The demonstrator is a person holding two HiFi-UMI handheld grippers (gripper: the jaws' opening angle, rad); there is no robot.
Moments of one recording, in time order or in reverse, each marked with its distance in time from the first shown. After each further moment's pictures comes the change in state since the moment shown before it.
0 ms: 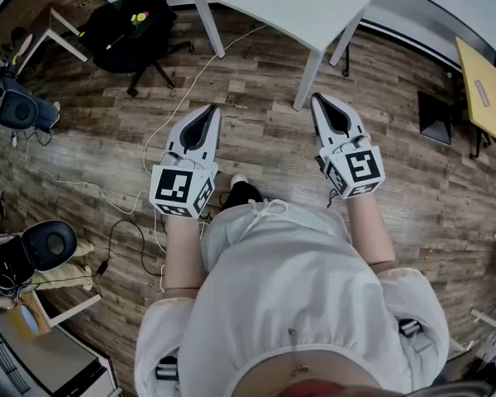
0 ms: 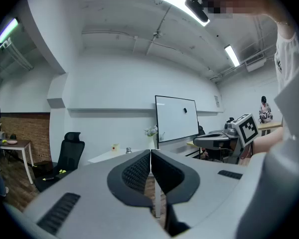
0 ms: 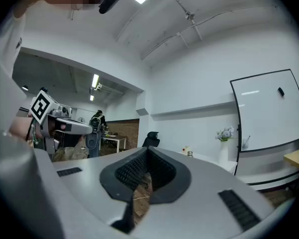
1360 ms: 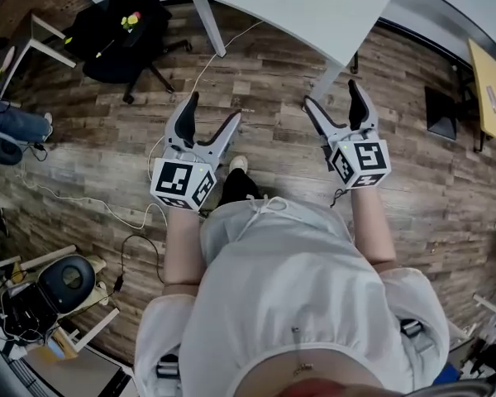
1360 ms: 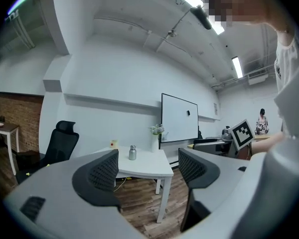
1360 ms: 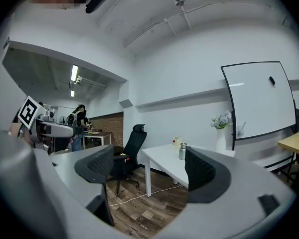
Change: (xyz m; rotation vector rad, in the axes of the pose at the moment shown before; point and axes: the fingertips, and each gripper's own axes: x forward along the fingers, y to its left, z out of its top) left arm 0.114 0.155 -0.036 -0.112 -0.001 -0.096; right arm 0.170 -0.048 -0.038 0.098 0.086 -0.177
